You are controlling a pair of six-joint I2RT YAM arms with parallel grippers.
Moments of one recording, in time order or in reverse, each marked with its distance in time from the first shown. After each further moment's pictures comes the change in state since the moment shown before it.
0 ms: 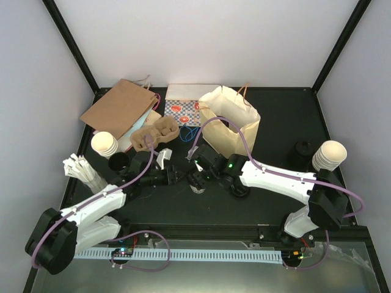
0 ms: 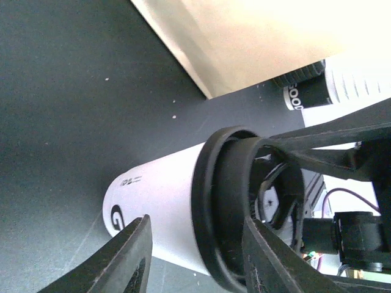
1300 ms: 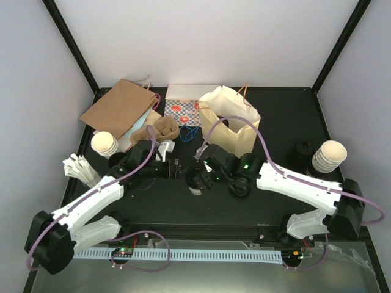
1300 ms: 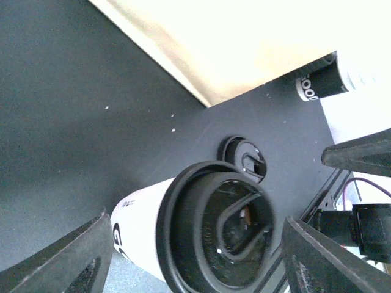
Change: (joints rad) left arm -0.012 0.005 0.216 -0.301 -0.058 0.146; right arm 0.023 -0.143 0.050 -0.190 0.020 0.031
